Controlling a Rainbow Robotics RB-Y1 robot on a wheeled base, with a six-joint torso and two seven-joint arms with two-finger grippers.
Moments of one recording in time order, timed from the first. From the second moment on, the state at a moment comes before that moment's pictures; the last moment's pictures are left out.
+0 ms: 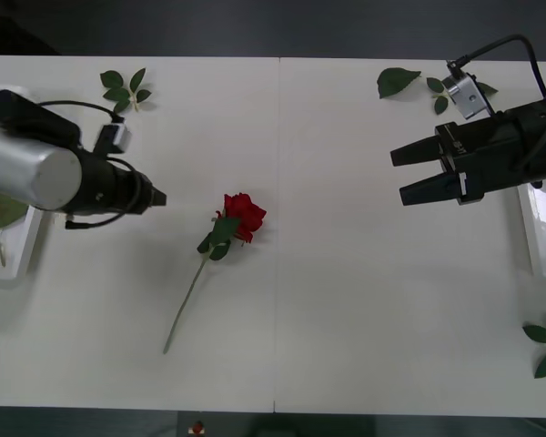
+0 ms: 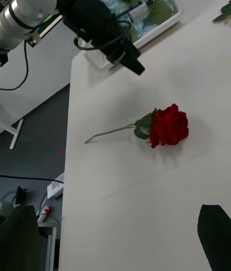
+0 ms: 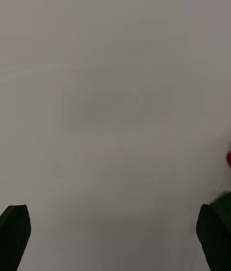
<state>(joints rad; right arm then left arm) -0.70 -1.07 0.59 -1.36 -2.37 1.26 2.72 -0.44 0.60 -0.20 -1.66 0.65 1.31 -1.32</state>
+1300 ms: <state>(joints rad) -0.70 -1.09 0.59 -1.36 -2.37 1.27 2.72 -0.37 0.44 -0.45 -1.80 0.33 1.36 -1.60</state>
